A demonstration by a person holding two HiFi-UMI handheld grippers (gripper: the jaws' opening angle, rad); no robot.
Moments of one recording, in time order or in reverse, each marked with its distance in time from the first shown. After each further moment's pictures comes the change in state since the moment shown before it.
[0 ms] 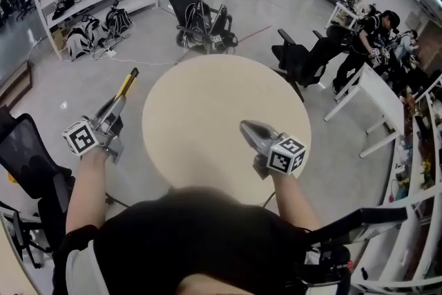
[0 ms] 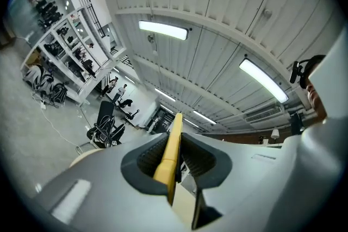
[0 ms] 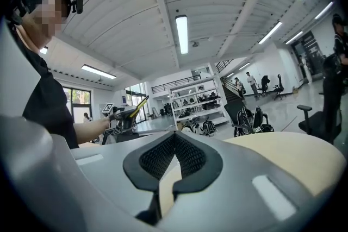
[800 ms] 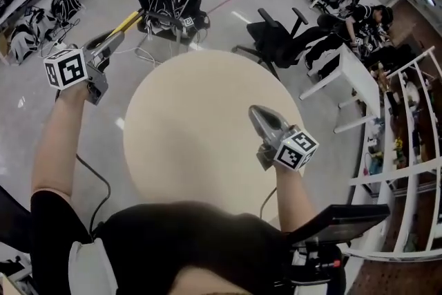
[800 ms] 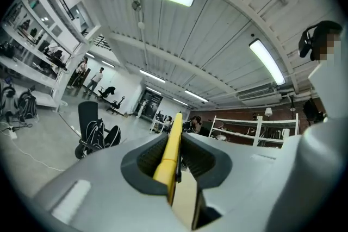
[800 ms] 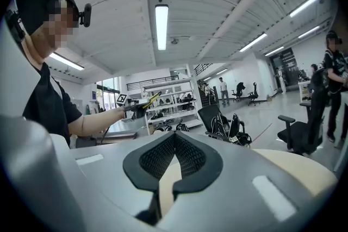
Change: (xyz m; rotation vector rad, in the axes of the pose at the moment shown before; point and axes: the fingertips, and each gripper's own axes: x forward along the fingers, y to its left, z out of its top) left arm 0.331 0.254 0.118 0.153 0.222 -0.182; right arm 0.181 -0.169 0.073 -0.005 -0.004 -0.278
